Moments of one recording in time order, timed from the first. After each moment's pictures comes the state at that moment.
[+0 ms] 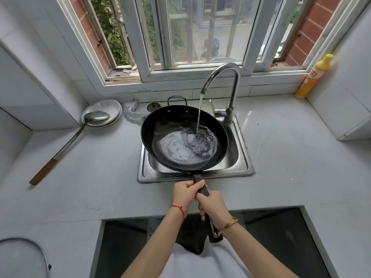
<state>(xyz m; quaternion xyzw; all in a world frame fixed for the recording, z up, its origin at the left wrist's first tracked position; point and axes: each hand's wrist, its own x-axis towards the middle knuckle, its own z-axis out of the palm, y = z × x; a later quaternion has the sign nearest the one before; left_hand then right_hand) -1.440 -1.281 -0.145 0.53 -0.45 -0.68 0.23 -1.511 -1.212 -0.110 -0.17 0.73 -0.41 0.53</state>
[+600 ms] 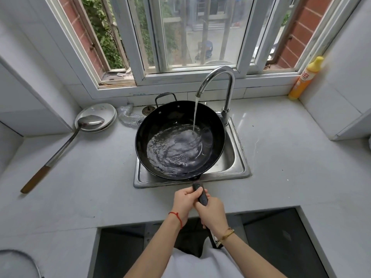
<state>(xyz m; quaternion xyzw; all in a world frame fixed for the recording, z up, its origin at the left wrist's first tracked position) -1.440 -1.272 -0.145 0.47 -0.38 -0.76 0.23 -1.509 -1.202 -0.123 -0.27 0.80 -0.36 0.41</state>
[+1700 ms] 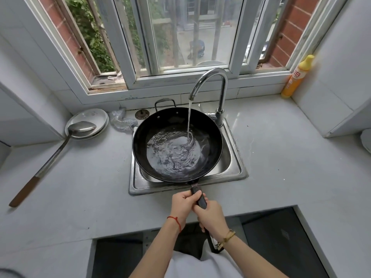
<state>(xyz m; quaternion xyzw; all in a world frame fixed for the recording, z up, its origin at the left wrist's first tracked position) -1.449 -1.282 -0.154 0.49 -0.40 -0.74 0.20 -1.518 -1.208 -0.132 -0.21 0.77 -0.39 0.46</state>
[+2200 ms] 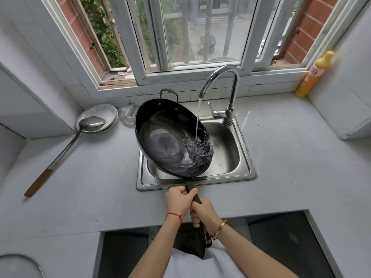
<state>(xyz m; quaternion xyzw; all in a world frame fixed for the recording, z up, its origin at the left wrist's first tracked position) -1.431 -1.303 -0.155 0.62 -0.56 -0.52 0.18 -1.505 -1.236 -0.144 -0.14 0.66 -0.39 0.62</state>
